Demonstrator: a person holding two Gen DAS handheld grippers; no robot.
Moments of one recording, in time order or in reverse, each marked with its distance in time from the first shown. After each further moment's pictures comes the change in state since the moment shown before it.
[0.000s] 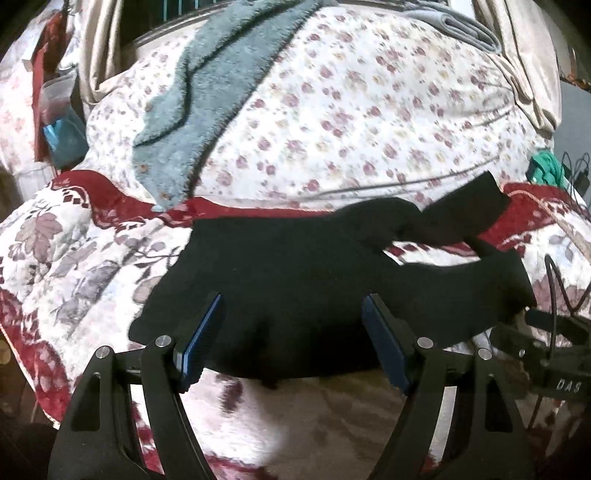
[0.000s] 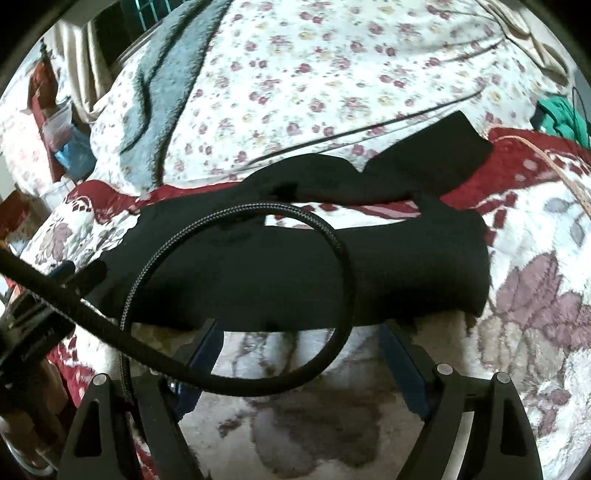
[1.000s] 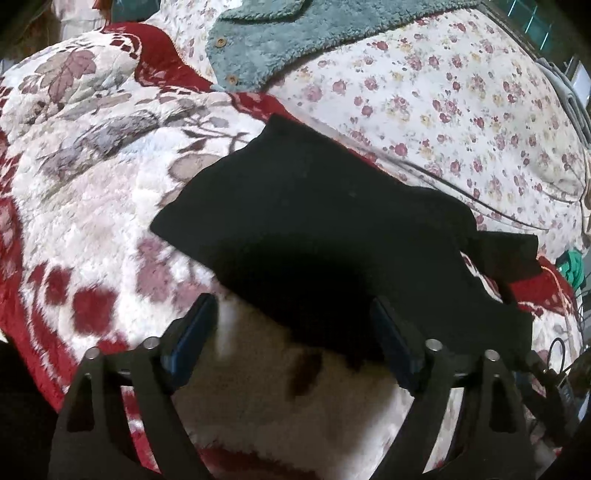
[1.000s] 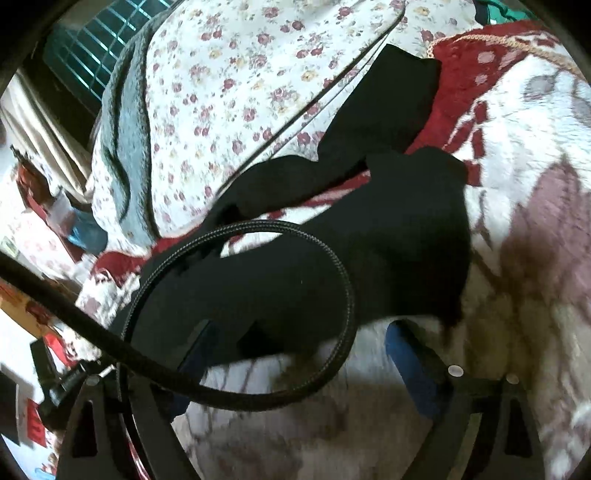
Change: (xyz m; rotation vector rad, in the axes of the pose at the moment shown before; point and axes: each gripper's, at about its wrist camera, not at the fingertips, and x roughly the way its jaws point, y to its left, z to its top) left arm 0.057 0.086 -0.039 -0.451 0.238 -0.028; right arm 0.039 -0.108 -0.004 0.320 -0.030 0.226
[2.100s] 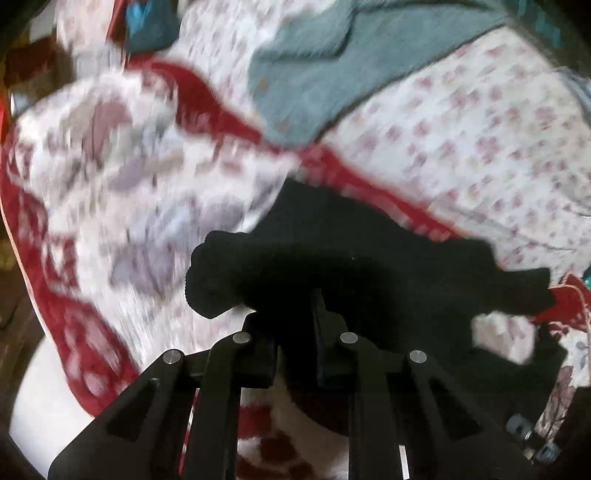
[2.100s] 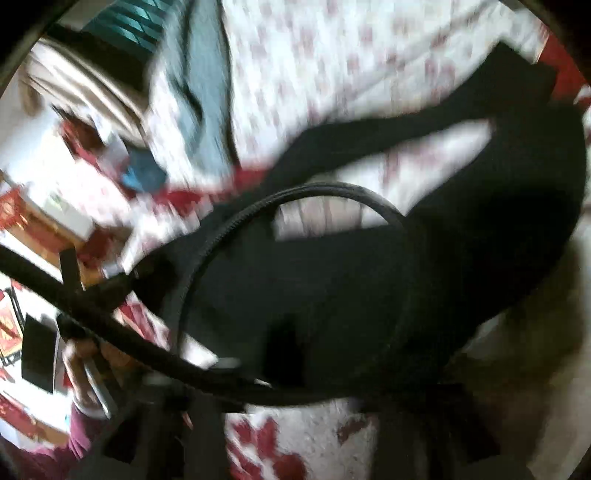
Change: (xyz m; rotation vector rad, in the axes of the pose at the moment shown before) left arm -0.026 0.063 0.074 0.054 -0.004 0.155; right arm 0.043 0.098 -0.057 -0.105 0.272 0.227
